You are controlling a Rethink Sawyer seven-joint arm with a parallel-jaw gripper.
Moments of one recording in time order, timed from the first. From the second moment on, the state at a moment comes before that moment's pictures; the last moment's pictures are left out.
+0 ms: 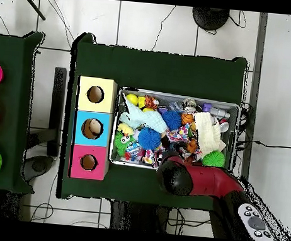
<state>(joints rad) -0.66 -0.70 0.24 1.99 -0.55 0.21 1.57</state>
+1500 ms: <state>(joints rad) -0.51 -0.77 0.20 2.20 -0.58 0.15 1.57</state>
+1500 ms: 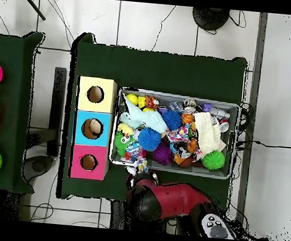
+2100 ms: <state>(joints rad) -0.57 -0.93 0.27 2.27 -0.48 0.19 1.57</state>
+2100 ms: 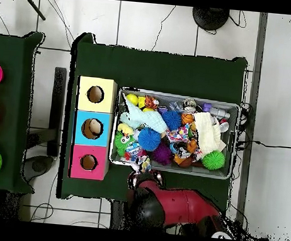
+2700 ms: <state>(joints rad) -0.53 -1.28 0.39 2.33 -0.17 0.49 1.57</state>
